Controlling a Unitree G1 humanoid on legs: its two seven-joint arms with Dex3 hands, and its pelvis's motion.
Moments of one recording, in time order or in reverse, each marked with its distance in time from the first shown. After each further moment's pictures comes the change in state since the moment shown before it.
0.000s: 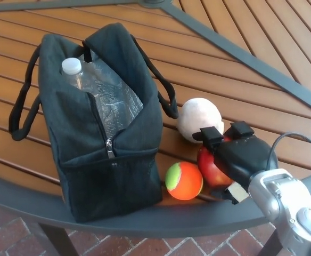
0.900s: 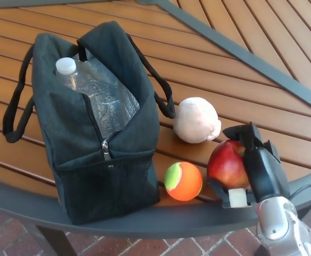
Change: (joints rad) left_arm 0.006 -0.004 -0.011 0.018 0.008 0.000 0.017; right_arm 0.212 0.382 -0.532 0.021 0.314 -0.152 -0.247
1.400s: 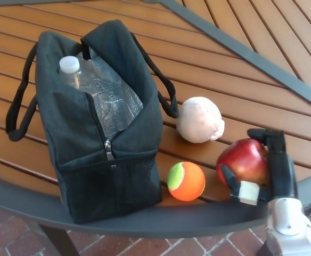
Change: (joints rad) left_arm -0.003 0.000 -0.001 0.012 0.000 0.000 0.000; right_arm 0.000 0.099 -0.220 -0.024 0.255 0.062 0.039
